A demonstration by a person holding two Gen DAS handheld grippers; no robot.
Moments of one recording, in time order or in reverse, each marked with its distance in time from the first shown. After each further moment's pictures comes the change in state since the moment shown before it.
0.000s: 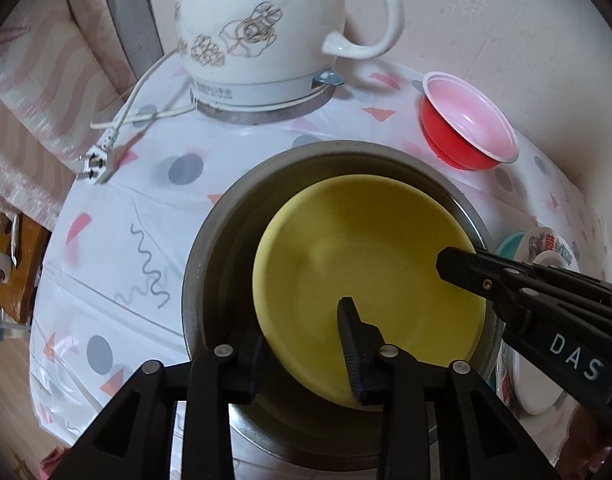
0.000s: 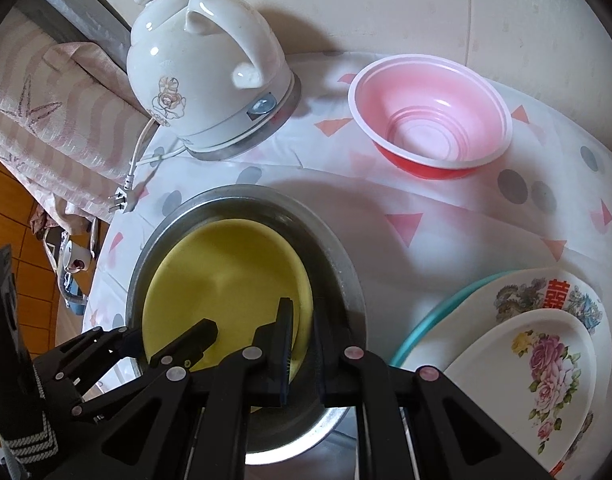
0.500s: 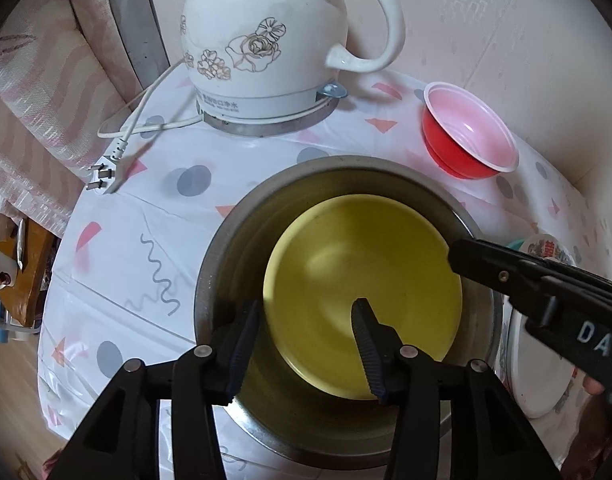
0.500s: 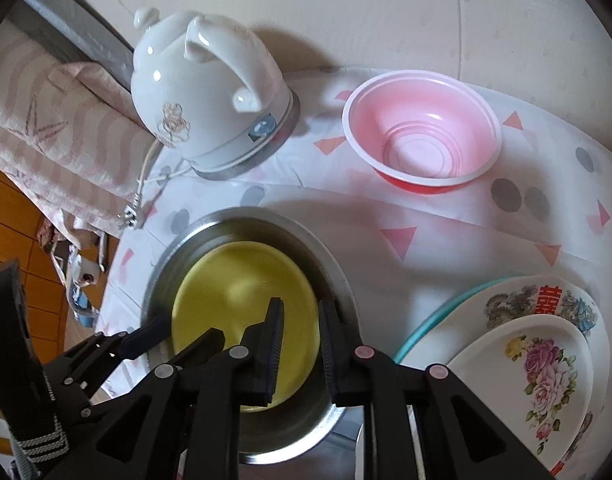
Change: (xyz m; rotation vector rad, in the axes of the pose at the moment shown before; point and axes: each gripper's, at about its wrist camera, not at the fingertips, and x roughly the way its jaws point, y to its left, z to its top) left arm -0.008 0.004 0.001 -0.014 -0.025 0.013; right arm -0.015 -0.006 0.004 0.033 -0.045 0.036
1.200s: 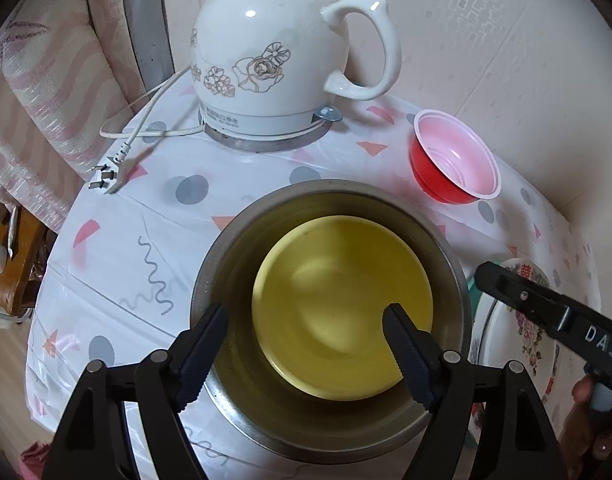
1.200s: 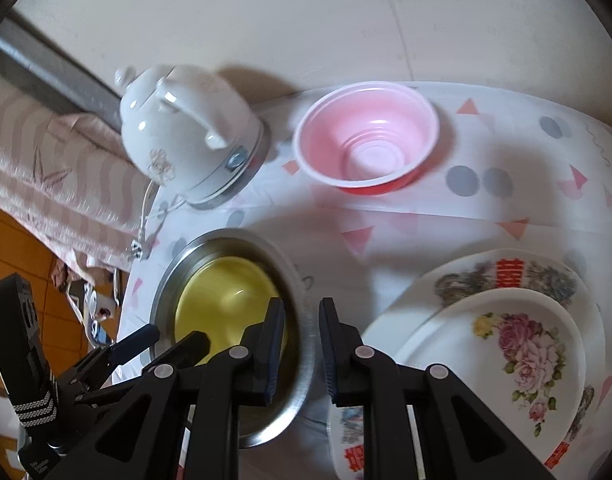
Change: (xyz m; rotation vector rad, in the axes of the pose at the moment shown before) left arm -0.019 -0.001 -0.001 -0.060 -0.043 -0.061; right arm -0.027 -0.036 -0.012 0.127 -0.086 0.045
